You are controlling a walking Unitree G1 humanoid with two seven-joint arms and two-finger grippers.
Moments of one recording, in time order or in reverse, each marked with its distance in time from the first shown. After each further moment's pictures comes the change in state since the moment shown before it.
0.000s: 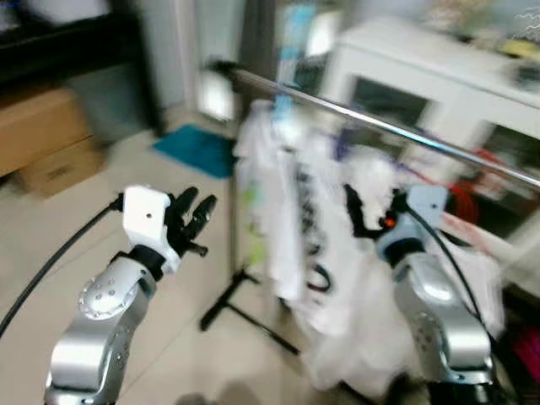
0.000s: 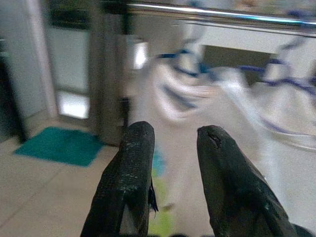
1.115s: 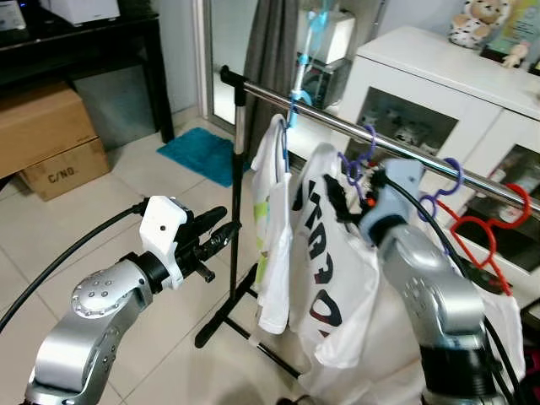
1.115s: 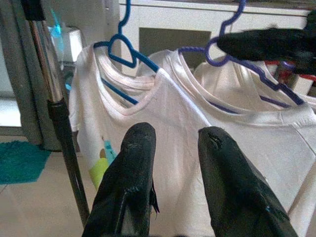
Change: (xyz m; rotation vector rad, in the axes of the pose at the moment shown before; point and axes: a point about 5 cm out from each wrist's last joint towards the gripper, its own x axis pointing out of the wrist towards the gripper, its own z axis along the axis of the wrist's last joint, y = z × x) left arm -0.007 -0.012 -0.003 0.043 0.094 -0.346; right arm 0.030 0.022 0.020 0.000 0.117 0.125
